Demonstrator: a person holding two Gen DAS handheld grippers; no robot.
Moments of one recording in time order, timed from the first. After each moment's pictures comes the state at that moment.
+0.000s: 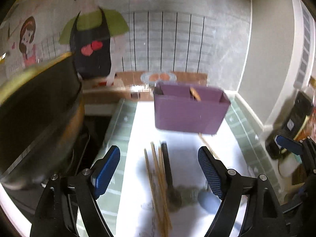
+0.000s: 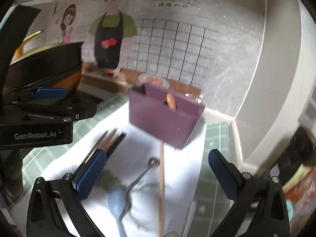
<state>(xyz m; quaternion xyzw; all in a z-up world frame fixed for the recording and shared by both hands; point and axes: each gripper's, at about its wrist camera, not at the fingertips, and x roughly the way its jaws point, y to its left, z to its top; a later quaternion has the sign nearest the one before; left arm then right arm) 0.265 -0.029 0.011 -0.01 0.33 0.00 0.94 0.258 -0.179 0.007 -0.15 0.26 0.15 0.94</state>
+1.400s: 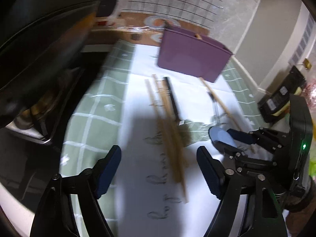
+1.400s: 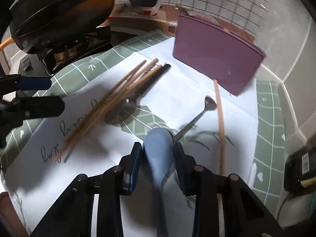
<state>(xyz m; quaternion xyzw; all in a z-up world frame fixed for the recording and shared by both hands) 0.231 0.011 -0.056 -0.09 0.45 -0.08 0.89 0.262 -0.142 -0.089 -0.19 0.41 0.22 0.86</state>
